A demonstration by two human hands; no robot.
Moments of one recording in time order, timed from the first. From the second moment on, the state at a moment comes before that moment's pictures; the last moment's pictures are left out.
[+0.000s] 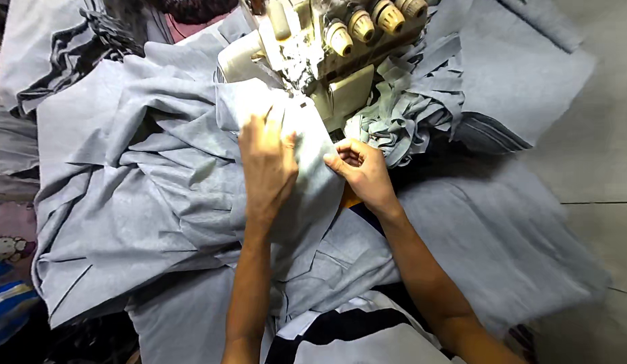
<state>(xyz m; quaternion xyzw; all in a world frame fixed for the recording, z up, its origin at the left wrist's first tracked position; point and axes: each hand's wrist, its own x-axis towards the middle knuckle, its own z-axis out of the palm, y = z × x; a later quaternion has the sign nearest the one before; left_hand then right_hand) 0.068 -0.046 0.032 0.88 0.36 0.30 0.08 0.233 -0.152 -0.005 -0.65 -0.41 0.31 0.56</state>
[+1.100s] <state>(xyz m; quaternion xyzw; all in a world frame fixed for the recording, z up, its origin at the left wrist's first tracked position) 0.032 -0.076 0.042 0.81 0.48 0.35 0.00 0.221 -0.137 0.003 -0.66 -0.41 0.26 0.57</state>
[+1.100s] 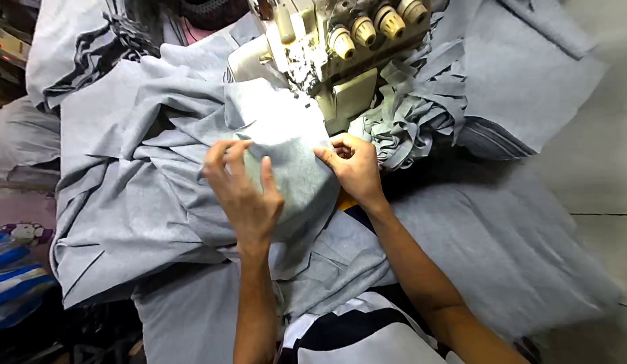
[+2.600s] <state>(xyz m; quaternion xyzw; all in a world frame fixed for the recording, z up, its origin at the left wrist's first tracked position) 0.081 -0.065 0.012 0.90 0.37 0.25 0.00 0.241 -0.138 -0.005 -0.58 -0.38 0.32 0.65</state>
